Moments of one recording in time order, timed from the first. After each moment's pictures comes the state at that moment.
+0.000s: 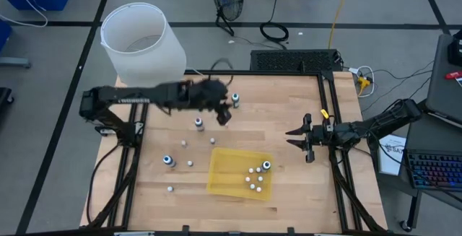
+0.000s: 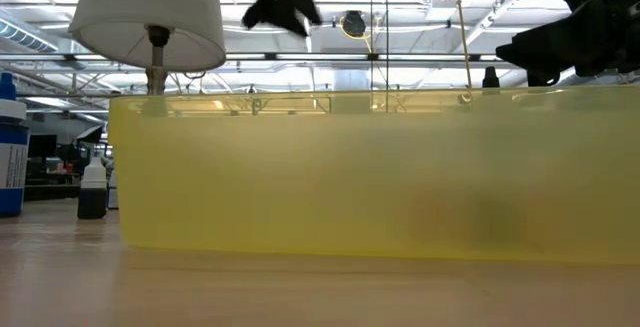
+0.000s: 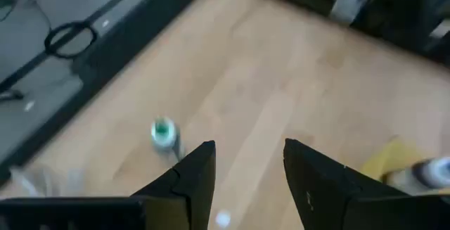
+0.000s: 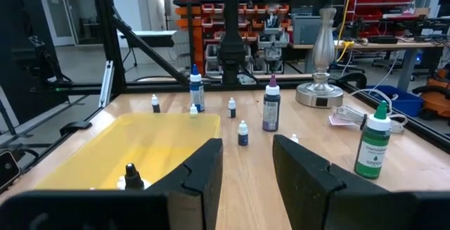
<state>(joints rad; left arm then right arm) 0.12 1.55 1.42 -0.57 -0.22 -0.32 0.36 0.34 0.02 0.32 0.39 0.04</state>
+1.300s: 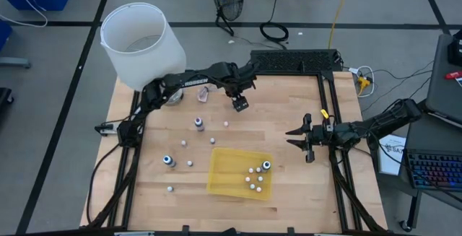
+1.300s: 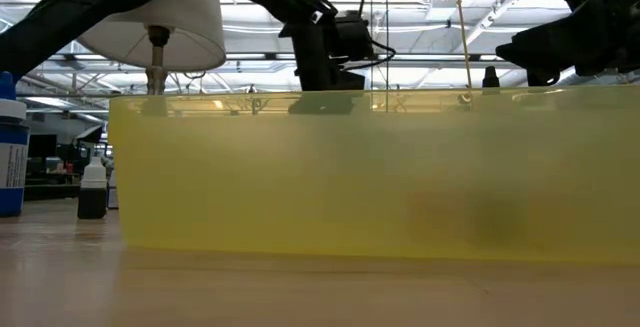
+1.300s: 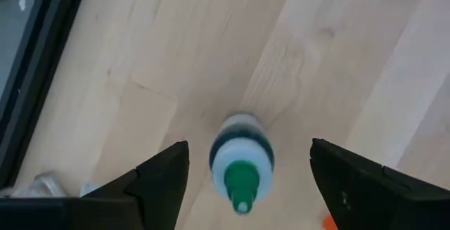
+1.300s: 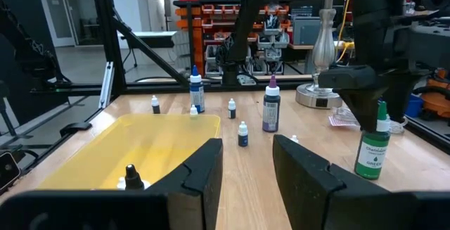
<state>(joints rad) 0.37 2.26 2.07 -1.08 -0.06 -0.05 0.36 0.34 0.02 0.32 0.39 0.04</state>
